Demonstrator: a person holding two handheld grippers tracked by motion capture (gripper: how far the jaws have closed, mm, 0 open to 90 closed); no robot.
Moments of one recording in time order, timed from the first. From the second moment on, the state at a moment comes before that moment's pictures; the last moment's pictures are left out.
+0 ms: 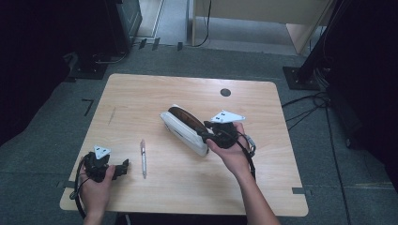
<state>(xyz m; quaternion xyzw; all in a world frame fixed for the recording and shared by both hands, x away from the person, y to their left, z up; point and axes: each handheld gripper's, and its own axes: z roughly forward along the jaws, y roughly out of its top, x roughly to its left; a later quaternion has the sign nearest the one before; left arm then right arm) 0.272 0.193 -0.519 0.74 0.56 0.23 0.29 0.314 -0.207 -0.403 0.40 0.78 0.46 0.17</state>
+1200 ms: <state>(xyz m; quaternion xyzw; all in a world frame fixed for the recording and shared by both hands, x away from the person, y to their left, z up) 0.251 0.161 -0.513 0.79 0.47 0.19 0.35 0.253 -0.138 -0.450 0.39 0.78 0.48 0.14</state>
